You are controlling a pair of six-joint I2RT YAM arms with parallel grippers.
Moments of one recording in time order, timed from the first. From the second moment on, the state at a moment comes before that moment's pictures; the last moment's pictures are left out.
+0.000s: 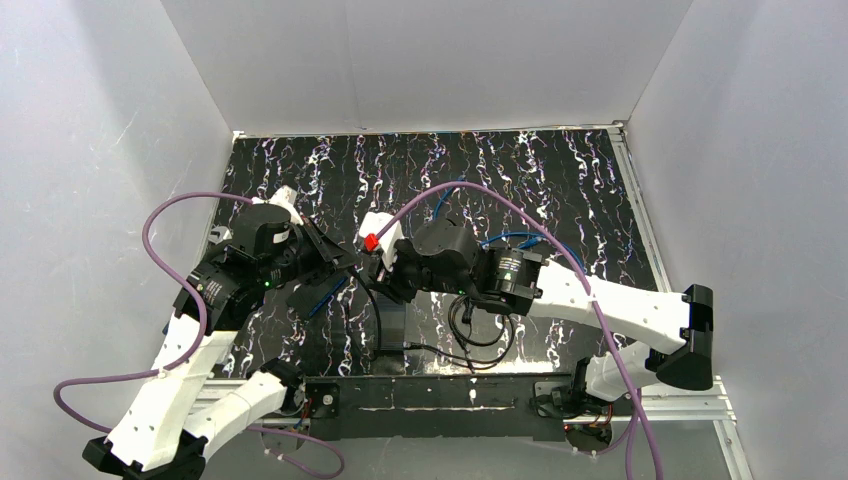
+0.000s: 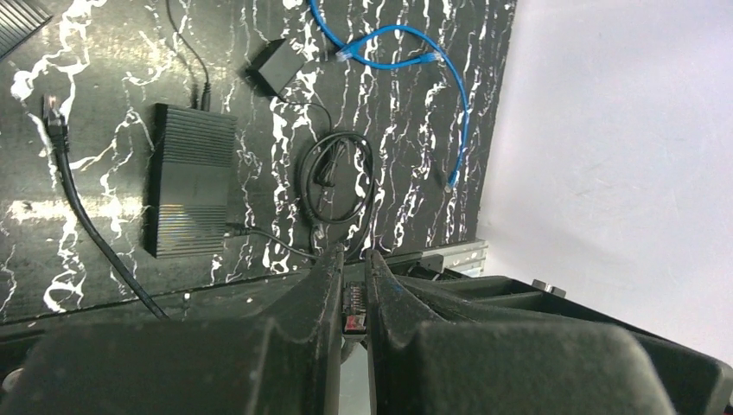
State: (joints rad) left arm -0.50 0.85 1.21 -1.01 0.12 -0.98; right arm 1.28 1.39 1.38 -0.36 0.00 -0.05
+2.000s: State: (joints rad) left arm -0.50 0.71 1.22 -0.82 0.55 -0.60; right arm 1.17 1.04 1.05 -0.27 -0.39 0.01
